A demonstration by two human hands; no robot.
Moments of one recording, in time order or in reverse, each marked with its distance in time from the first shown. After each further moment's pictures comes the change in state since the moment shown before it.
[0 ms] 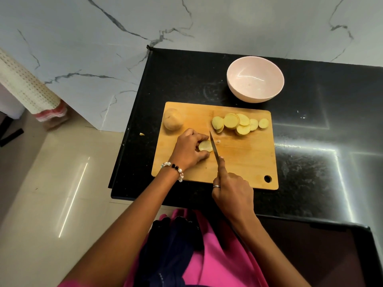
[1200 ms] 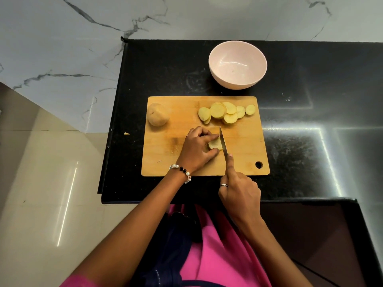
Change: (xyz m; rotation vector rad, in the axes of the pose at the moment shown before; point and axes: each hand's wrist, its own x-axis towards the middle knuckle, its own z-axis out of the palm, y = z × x) left_hand -0.003 0.014 0.045 -0.090 0.025 0.207; right_hand -0.022 0.015 0.006 0.009 0.113 0.206
